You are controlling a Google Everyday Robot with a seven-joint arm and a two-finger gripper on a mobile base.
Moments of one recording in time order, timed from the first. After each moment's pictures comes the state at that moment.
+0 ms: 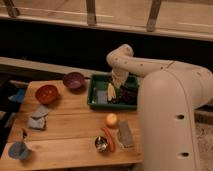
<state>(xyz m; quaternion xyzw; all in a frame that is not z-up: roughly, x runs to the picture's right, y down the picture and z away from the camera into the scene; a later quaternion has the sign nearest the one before) 0.128 -0.031 0.883 -0.19 0.14 0.41 0.88</state>
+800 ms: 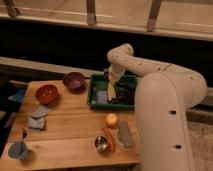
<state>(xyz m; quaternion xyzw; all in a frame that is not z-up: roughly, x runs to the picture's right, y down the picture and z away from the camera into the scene) 0.062 -0.059 0.914 -0.21 0.05 0.40 0.89</state>
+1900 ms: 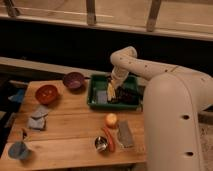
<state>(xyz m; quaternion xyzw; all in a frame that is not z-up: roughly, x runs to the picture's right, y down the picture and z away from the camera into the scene) 0.102 -0.026 0.893 -0.23 0.07 0.41 0.88</state>
